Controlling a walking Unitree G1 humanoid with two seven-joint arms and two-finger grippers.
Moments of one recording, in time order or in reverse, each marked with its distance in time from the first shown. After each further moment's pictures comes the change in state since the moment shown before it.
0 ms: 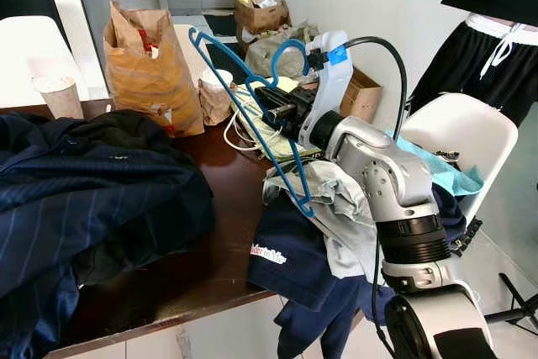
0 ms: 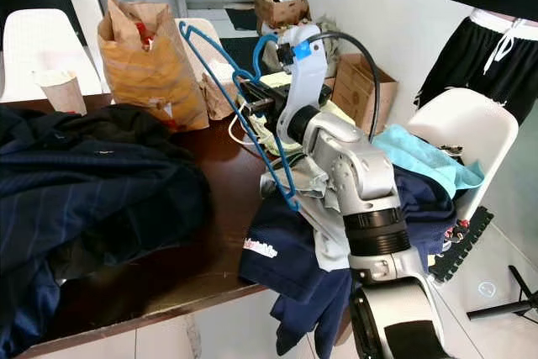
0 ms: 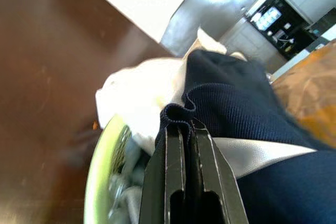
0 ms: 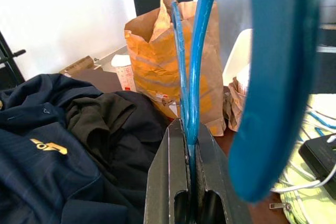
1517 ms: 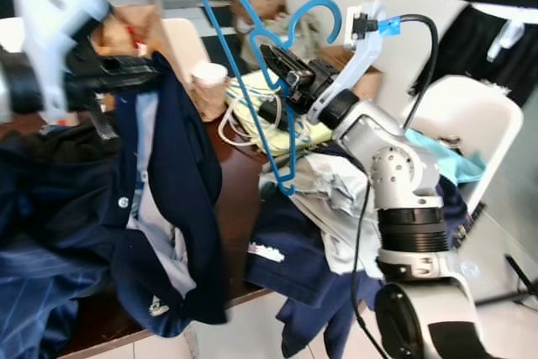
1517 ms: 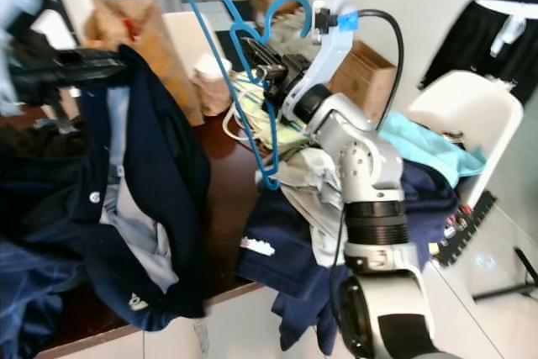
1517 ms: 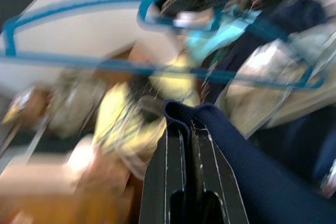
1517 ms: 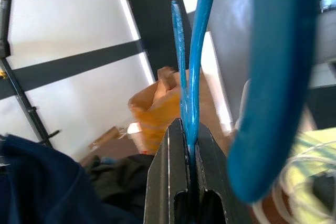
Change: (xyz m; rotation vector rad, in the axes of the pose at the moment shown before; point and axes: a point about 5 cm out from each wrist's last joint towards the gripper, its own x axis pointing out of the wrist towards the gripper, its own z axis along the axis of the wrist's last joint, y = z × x) left arm -0.044 -0.286 0.035 1.037 0.003 -1.494; right arm -0.016 -0.019 0.036 0.130 -0.271 0.130
